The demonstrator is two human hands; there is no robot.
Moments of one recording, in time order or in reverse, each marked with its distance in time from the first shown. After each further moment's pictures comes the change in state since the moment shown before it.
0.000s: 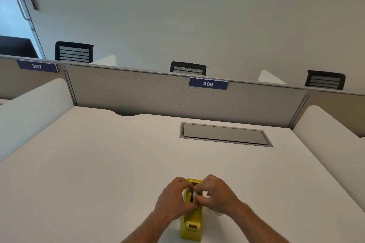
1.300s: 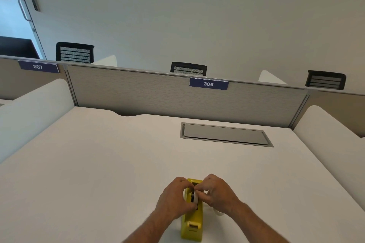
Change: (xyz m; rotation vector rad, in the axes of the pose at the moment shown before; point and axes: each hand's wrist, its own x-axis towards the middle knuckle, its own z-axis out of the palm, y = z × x) left_hand 0.002 -0.002 0.002 -0.003 0.007 0.000; right_hand 0.002 0.000 0.002 -0.015 0.033 0.021
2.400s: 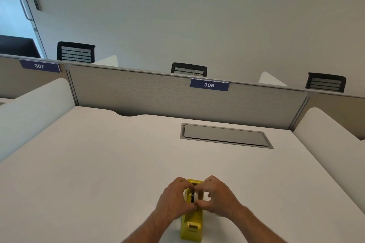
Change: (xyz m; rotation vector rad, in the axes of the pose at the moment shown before) left_hand -0.001 0.002 -0.003 -0.008 -0.008 0.003; right_hand -0.005 0.001 0.004 -0.023 -0.015 -0.025
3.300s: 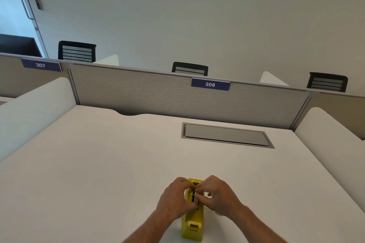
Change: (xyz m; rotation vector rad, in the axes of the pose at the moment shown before) left_hand -0.002 -0.001 0.002 -0.004 0.004 0.002; right_hand 0.000 0.000 -0.002 -0.010 0.056 -0.060
